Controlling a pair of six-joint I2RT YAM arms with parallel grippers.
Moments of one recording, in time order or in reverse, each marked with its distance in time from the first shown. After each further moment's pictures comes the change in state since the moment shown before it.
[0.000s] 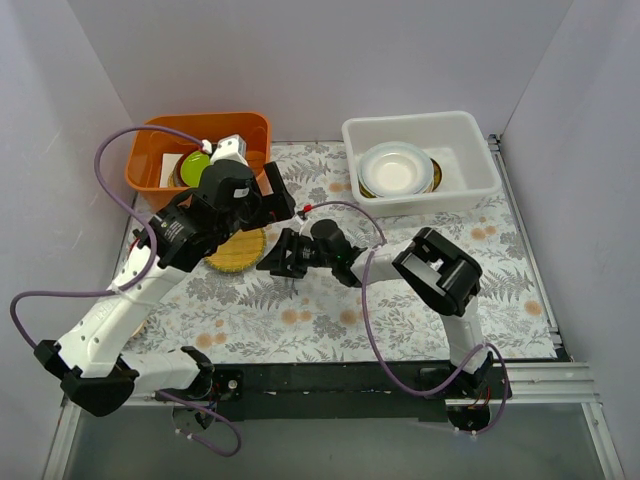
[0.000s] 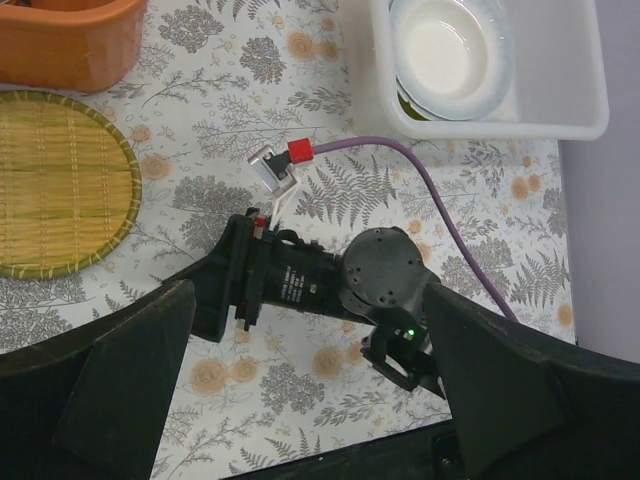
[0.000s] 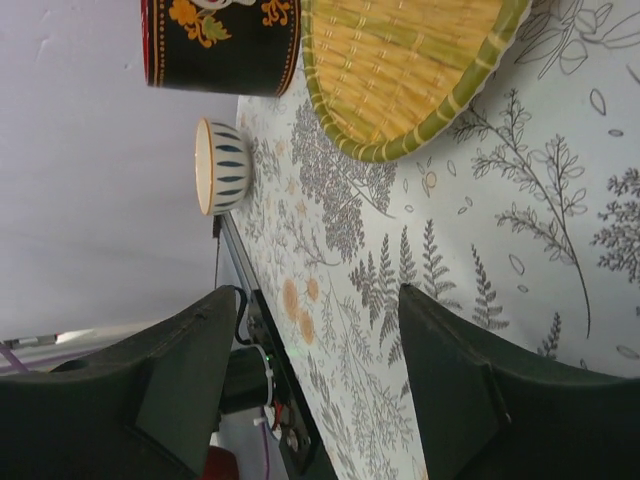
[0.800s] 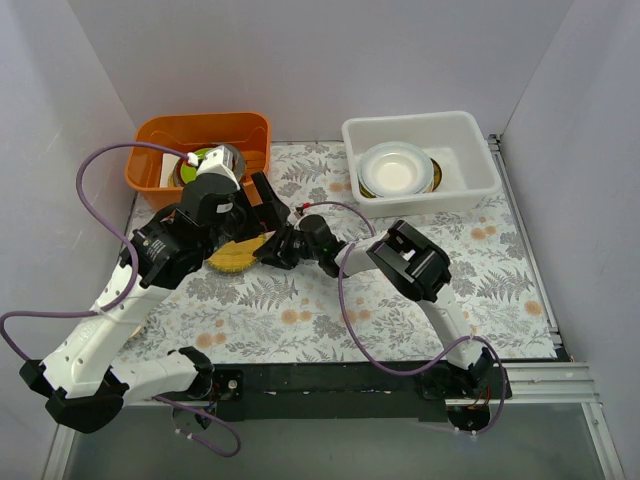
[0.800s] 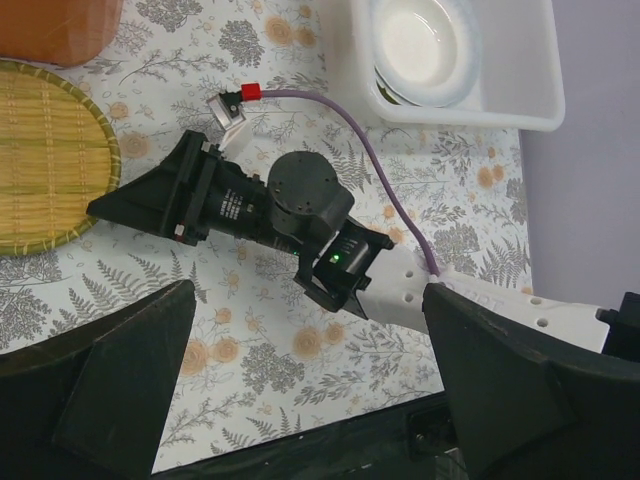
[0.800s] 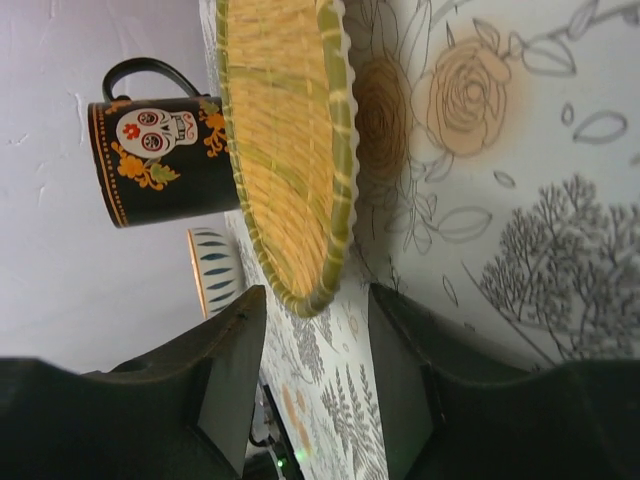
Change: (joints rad) left arm 0.000 -0.115 -0.077 0.001 0.043 -0.057; right arm -0.031 0.260 0.223 0.007 0.079 0.183
